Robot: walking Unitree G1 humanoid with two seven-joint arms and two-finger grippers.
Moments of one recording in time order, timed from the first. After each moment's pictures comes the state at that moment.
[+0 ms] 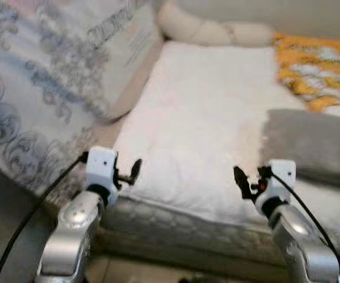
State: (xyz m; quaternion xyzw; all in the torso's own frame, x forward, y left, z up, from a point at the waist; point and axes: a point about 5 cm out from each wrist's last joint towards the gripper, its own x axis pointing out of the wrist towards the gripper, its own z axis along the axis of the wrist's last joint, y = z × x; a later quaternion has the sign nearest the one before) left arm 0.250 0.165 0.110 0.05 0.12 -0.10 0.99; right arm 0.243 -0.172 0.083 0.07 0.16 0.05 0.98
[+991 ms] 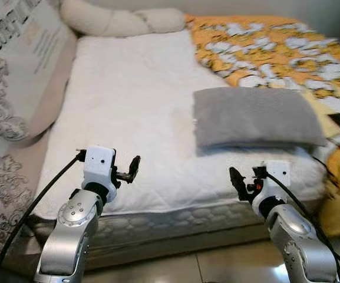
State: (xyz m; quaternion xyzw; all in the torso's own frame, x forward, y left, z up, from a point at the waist) left arm 0.254 0.161 0.113 0.04 0.10 -0.11 0.99; right arm 0.245 -0.175 0.081 0.05 0.17 0.06 0.98
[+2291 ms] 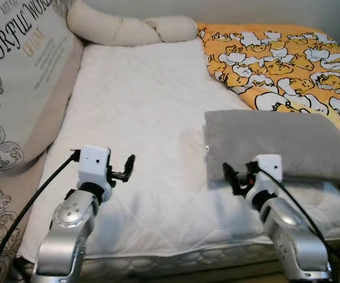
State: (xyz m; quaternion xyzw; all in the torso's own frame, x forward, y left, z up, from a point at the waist) left arm 0.255 0.164 0.115 0.04 0.09 -0.10 0.99; right arm 0.259 -0.172 0.081 0.07 0.16 0.06 0.98
